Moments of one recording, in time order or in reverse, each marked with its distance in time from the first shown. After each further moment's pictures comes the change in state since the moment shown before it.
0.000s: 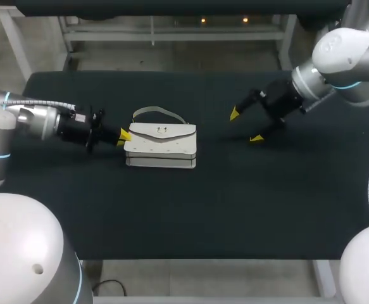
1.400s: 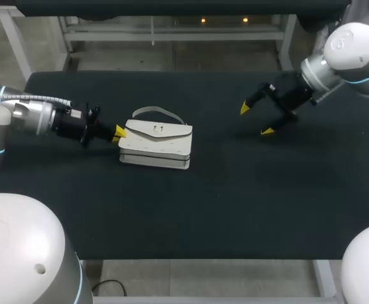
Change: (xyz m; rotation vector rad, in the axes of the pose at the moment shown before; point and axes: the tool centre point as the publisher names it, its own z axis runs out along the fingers) left arm 0.001 -0.009 -0.015 0.008 -0.030 0.049; right arm -0.013 0.022 -0.029 -0.031 -0.041 -0.043
